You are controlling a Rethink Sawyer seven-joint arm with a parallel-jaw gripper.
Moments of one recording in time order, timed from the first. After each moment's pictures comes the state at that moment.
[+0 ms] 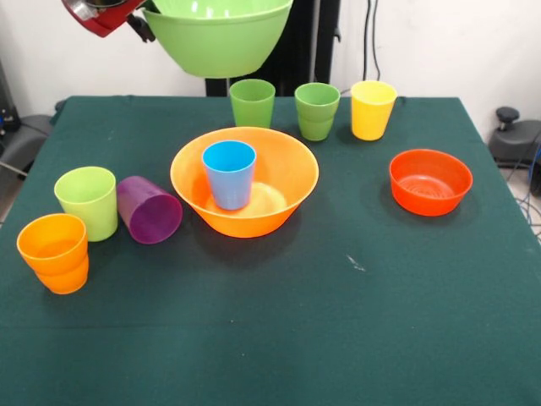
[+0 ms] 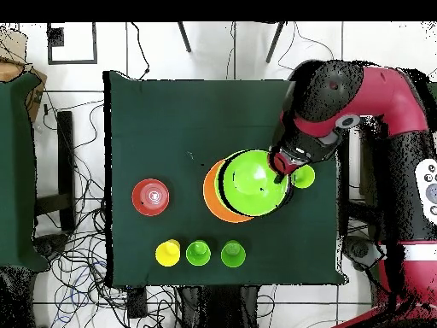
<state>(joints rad) -0.92 -0.45 1.04 1.17 -0.69 2.03 1.23</state>
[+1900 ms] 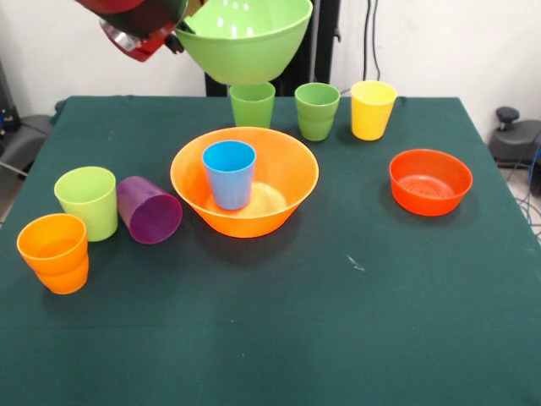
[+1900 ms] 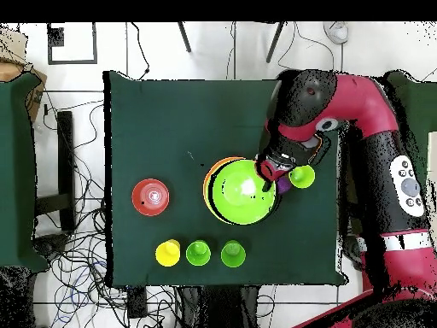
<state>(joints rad) -0.90 -0.38 1.04 1.19 -0.70 2.06 1.23</state>
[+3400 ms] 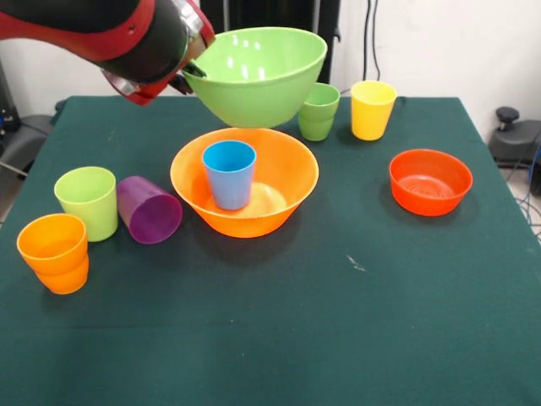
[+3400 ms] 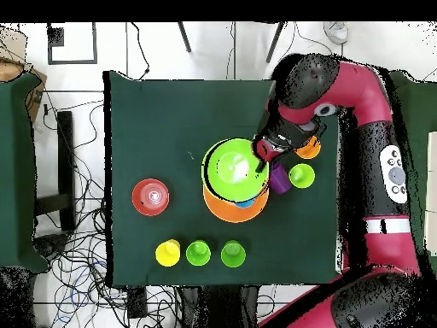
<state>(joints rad) -0.84 -0.29 1.04 1.00 -0.71 2.06 1.23</state>
